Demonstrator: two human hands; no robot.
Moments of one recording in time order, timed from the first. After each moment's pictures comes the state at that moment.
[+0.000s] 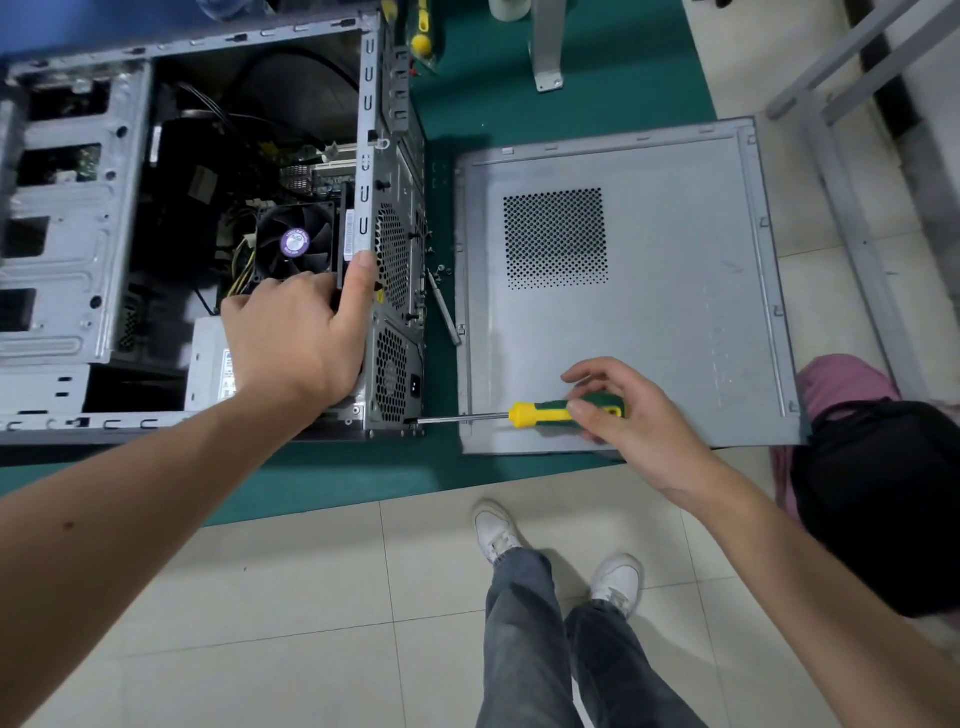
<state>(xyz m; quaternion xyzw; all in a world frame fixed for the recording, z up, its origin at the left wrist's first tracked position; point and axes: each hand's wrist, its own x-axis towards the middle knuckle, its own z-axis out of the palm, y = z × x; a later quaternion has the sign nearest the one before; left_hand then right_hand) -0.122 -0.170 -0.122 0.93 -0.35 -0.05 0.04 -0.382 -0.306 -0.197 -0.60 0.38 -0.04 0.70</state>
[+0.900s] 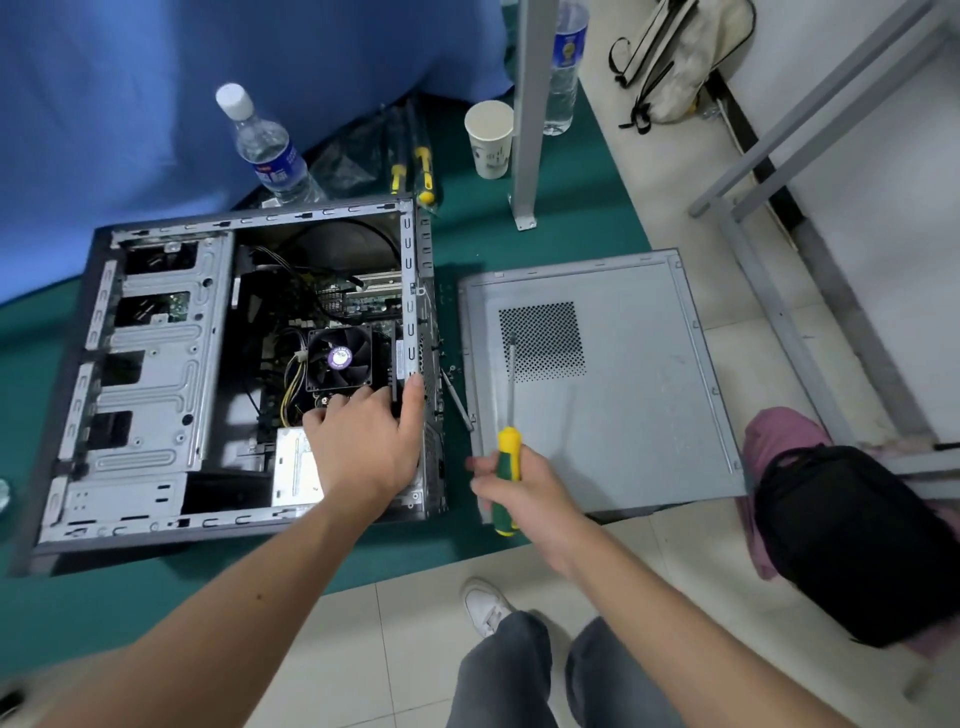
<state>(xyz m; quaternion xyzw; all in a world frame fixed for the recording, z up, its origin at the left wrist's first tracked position) -0.124 -0.169 -0.114 0.93 -0.35 -0.11 0.02 -0.293 -0.238 -0.128 -0.48 0.48 0.02 0.74</state>
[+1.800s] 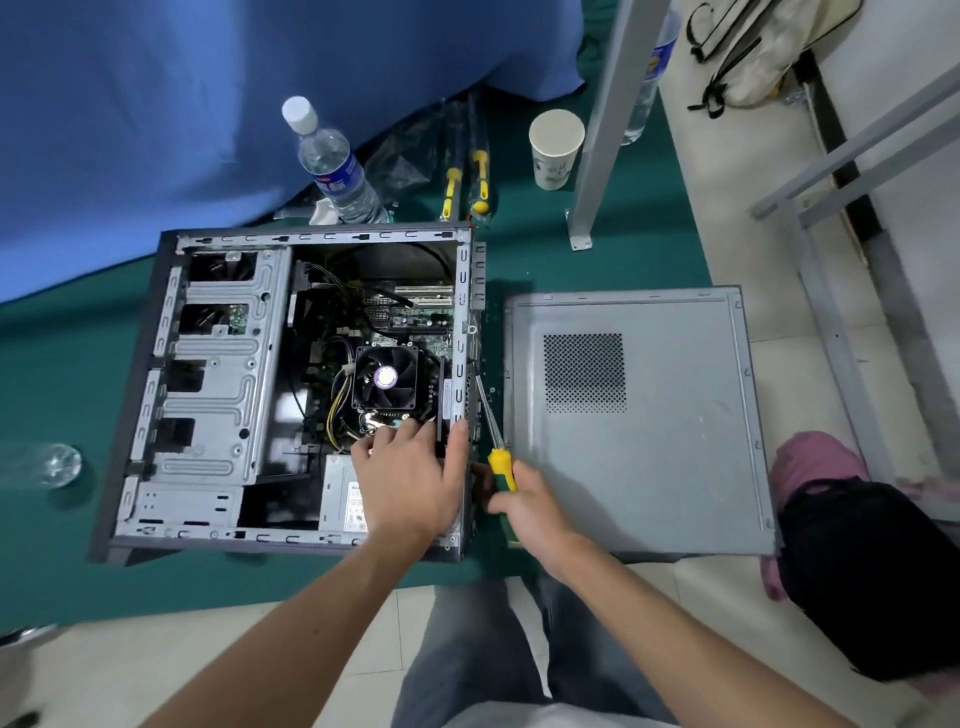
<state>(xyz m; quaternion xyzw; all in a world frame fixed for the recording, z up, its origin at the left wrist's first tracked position) -0.128 -0.171 -0.106 0.94 -0.32 -0.14 0.01 -0.244 -0.253 -0.126 -0.52 0.47 0.11 0.71</state>
